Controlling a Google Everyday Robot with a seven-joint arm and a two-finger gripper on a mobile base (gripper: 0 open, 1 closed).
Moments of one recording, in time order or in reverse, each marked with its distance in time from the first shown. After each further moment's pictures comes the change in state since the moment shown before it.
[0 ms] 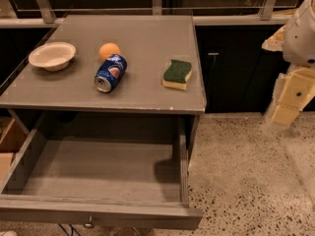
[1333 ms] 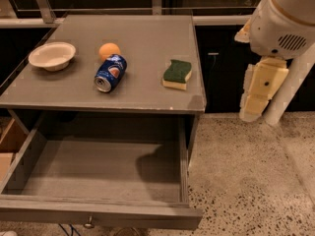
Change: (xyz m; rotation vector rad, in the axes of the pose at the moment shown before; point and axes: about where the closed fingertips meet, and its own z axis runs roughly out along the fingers) arm -0.048 -0.010 0.008 0.002 -0.004 -0.086
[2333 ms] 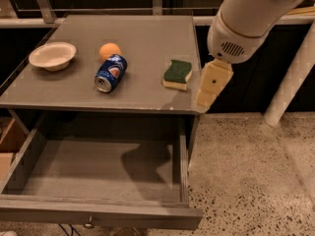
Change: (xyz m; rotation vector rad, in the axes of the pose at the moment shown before) arm -0.046 -0.027 0.044 0.075 -0.020 0.177
